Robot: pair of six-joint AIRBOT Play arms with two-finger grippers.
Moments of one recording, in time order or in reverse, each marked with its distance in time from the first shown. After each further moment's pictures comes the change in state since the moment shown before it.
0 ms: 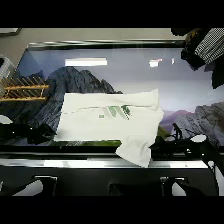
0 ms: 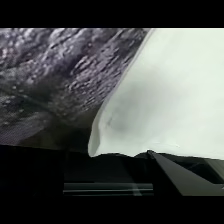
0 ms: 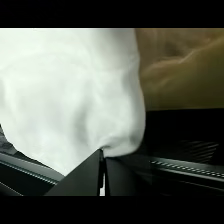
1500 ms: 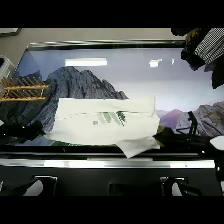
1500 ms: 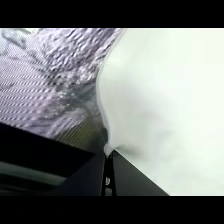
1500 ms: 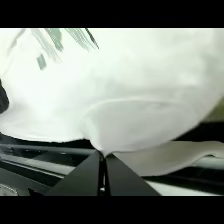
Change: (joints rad) left arm -0.038 0.187 0.040 0.113 0.027 -0.189; right arm 0.006 0.328 0.159 0.098 0.122 0.185
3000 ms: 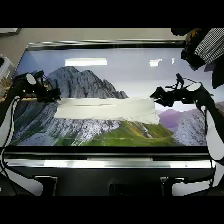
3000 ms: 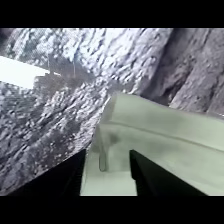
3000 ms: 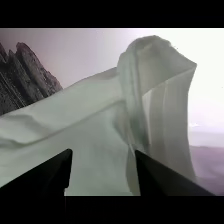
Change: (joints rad) left arm -0.273 -0.788 0.887 0.222 0.031 -0.072; right arm 0.138 -0.917 0.791 -0.130 -0.273 -0.027
